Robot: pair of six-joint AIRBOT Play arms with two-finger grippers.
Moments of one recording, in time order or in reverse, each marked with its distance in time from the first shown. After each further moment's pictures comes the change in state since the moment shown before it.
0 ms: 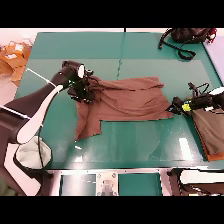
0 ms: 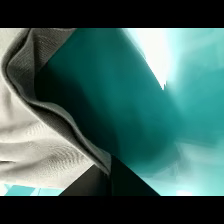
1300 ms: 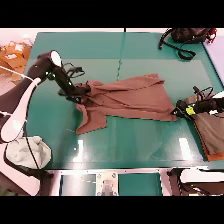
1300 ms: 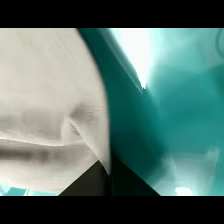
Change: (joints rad) left arm 0.218 0.072 -0.044 -0.372 -0.201 0.219; right arm -0.071 0.000 -0.038 -0.060 -0.027 0.010
